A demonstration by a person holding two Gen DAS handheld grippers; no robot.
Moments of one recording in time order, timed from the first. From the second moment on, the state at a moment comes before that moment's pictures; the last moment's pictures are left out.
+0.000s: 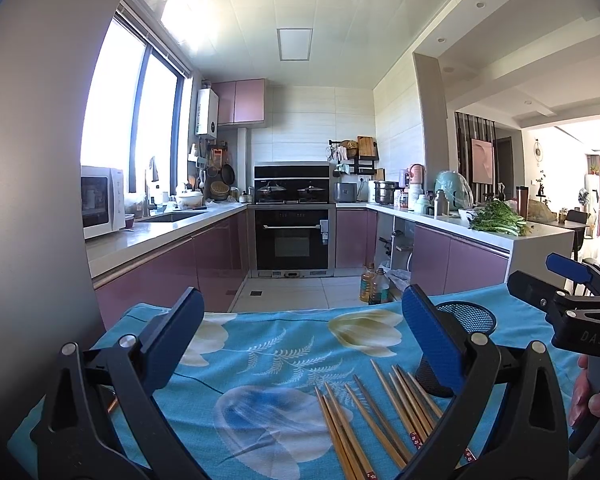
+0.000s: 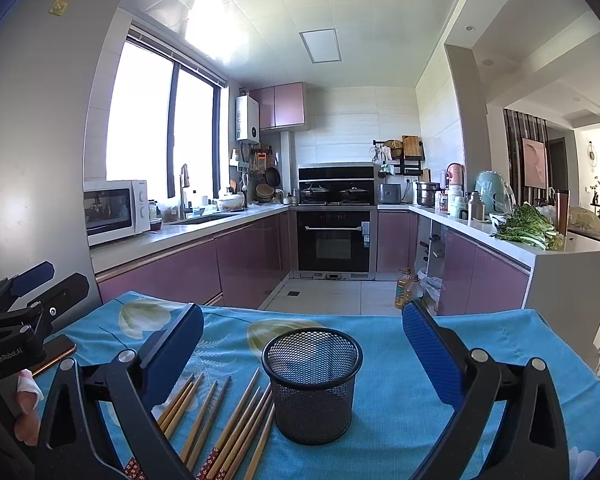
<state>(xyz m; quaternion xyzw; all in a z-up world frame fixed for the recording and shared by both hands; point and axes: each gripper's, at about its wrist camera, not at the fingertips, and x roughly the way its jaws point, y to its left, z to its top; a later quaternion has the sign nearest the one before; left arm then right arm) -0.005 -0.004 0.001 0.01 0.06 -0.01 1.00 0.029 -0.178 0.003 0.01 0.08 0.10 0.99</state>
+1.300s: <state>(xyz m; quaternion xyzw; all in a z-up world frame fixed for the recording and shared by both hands) -0.003 -0.004 -0.001 0.01 0.06 -0.01 1.00 0.029 -0.184 -0.001 0.02 0.08 0.10 0.99</state>
